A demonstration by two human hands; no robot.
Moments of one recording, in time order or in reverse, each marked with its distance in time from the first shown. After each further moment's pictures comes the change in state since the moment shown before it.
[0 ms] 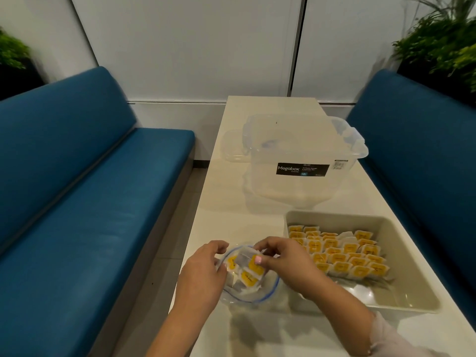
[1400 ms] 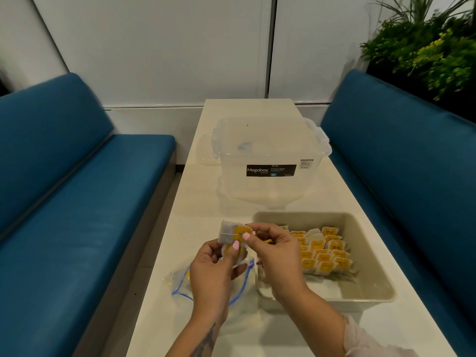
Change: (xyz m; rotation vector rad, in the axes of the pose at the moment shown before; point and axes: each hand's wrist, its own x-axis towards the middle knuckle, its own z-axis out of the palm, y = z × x) left_hand -0.016 0.086 0.051 -1.032 0.131 -0.279; right_hand -0.023 -0.006 -0.020 0.631 0.453 -0.114
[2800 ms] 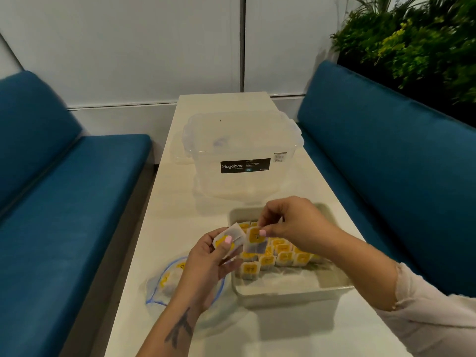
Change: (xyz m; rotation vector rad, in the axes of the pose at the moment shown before) left_hand 0.022 -0.006 0.018 0.013 -0.401 -0.246; right_hand 0.042 -0.072 -0.076 -0.971 -0.402 -0.094
